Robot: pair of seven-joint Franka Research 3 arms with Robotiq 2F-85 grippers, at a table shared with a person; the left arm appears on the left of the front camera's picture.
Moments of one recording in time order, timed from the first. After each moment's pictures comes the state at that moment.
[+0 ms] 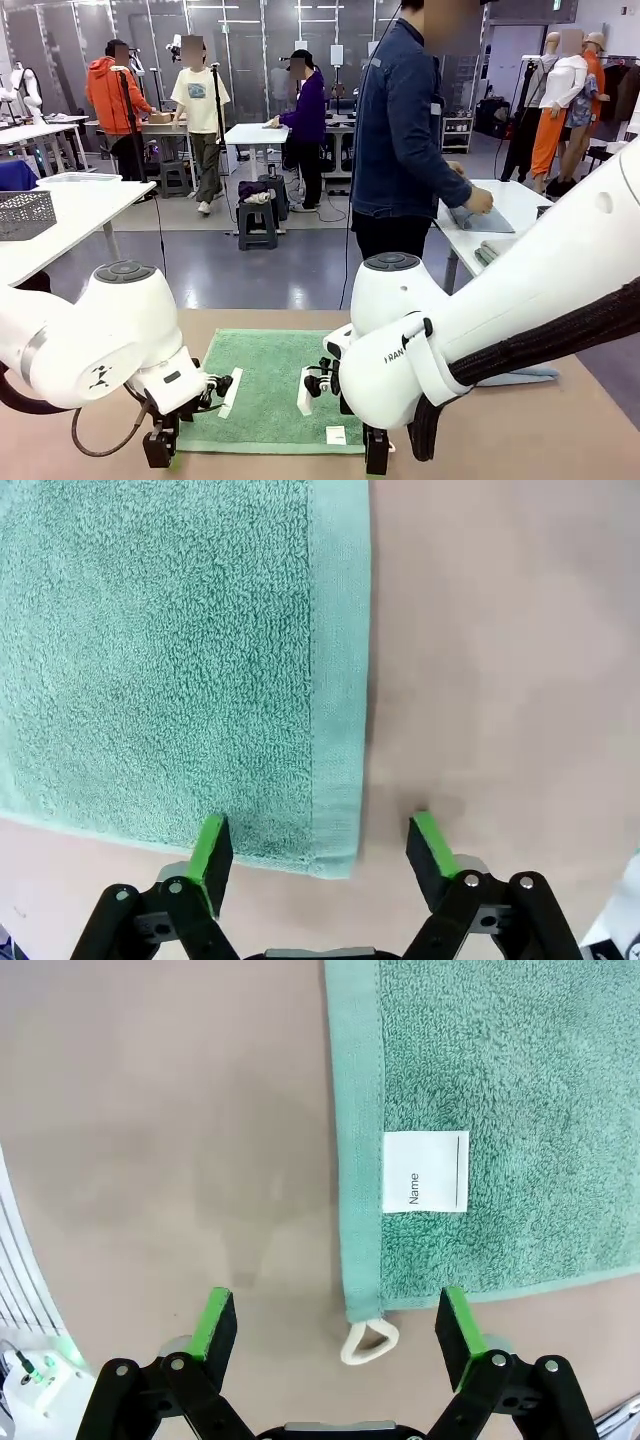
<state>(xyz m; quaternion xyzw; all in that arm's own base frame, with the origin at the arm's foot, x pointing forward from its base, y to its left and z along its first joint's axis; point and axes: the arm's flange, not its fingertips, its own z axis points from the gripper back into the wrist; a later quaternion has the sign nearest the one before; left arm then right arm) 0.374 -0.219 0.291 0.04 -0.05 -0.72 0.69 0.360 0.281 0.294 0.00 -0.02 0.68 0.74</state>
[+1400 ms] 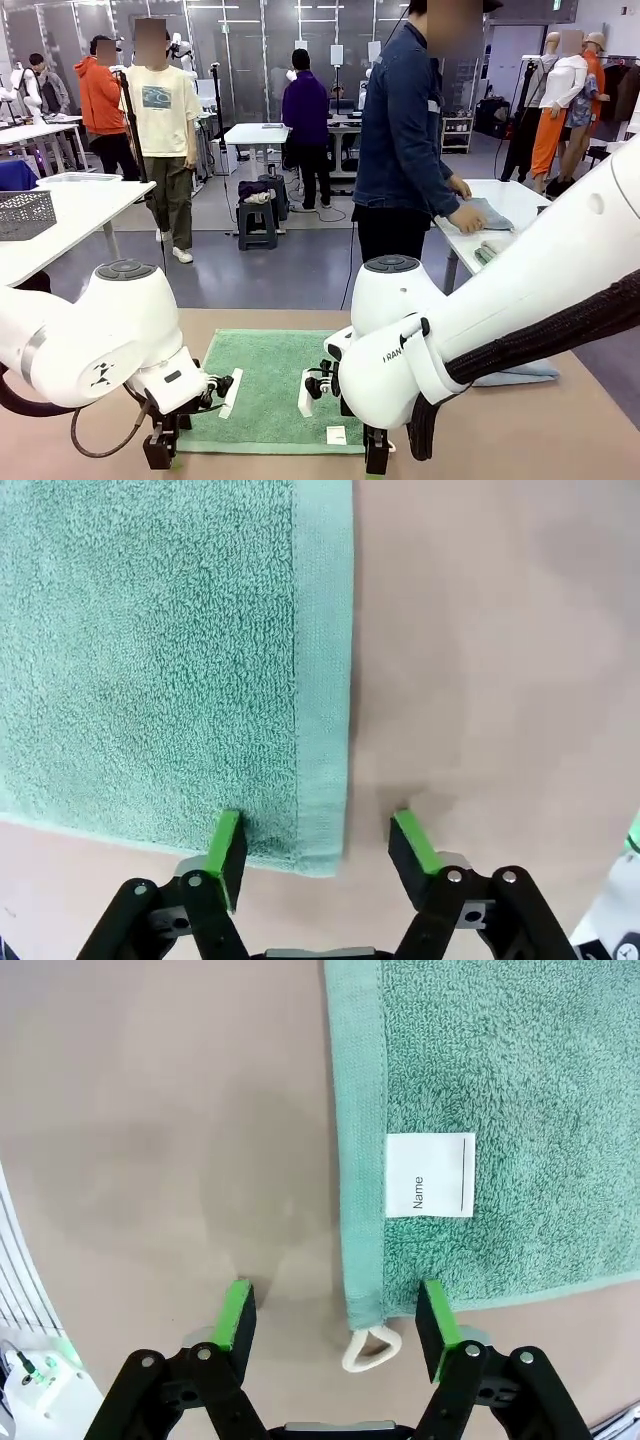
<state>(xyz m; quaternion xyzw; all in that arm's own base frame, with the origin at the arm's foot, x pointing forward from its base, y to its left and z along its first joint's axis) 0.371 -0.220 0.293 0.03 -0.04 -0.72 0.69 0.362 0.280 0.290 0.01 -0.01 0.68 0.74</state>
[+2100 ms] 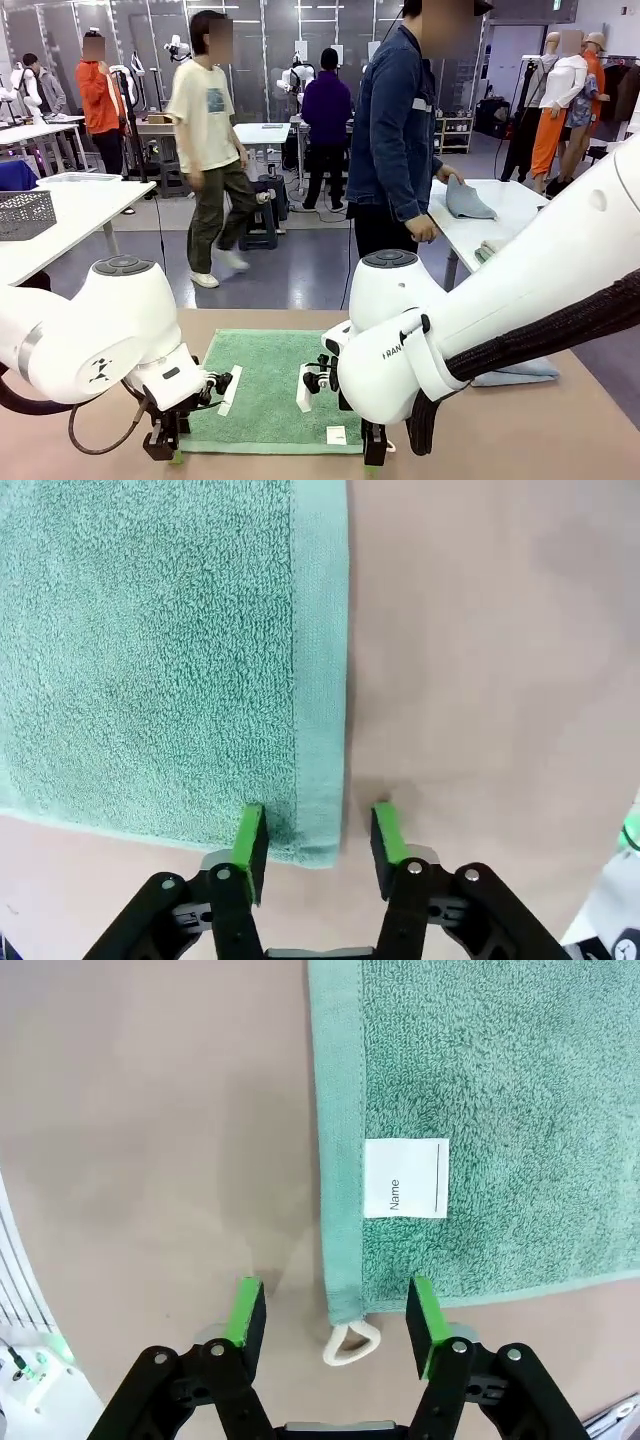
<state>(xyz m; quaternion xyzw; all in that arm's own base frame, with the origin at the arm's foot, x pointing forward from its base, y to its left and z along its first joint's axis) 0.370 -0.220 0.299 0.03 -0.04 -0.72 0.69 0.366 0.284 0.298 0.00 -0.02 0.69 0.73</state>
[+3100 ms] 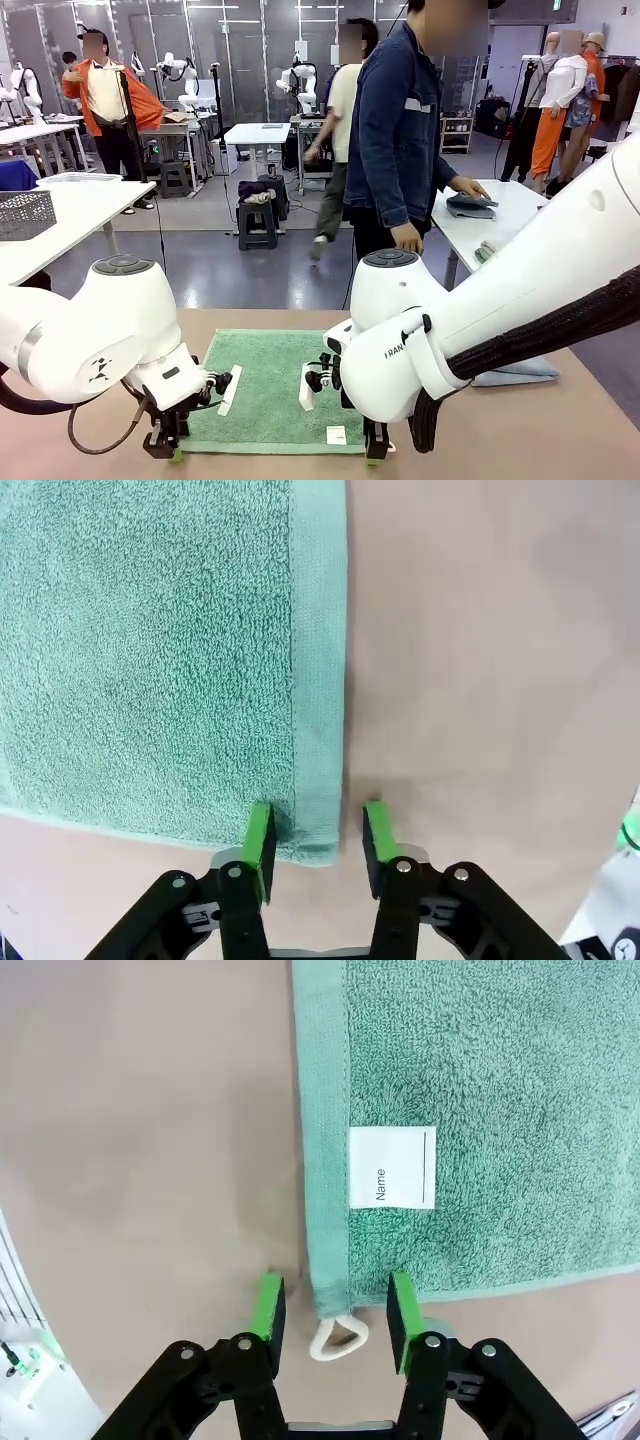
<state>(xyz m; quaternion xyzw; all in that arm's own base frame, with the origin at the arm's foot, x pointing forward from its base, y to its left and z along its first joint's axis) 0.369 -0.220 0.300 0.03 -0.04 -0.72 0.69 0.371 0.280 0.296 -0.01 -0.02 0.69 0.73</state>
